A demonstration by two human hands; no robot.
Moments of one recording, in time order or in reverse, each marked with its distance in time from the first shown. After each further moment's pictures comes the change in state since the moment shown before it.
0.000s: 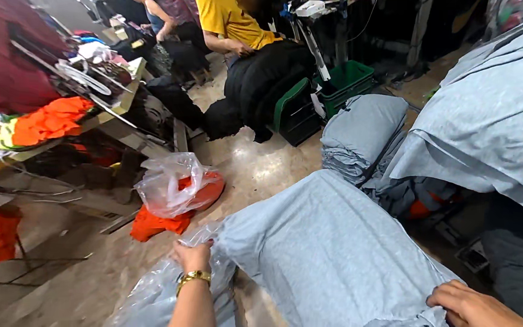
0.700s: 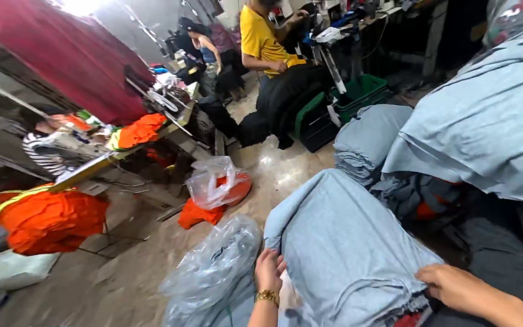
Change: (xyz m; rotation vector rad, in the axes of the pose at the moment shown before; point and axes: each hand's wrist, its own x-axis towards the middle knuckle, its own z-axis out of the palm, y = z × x) left_hand -0.204 -0.026 0.021 -0.539 -0.225 -0.323; right_hand -0.009 0.007 -0.012 -0.056 -0.243 0.009
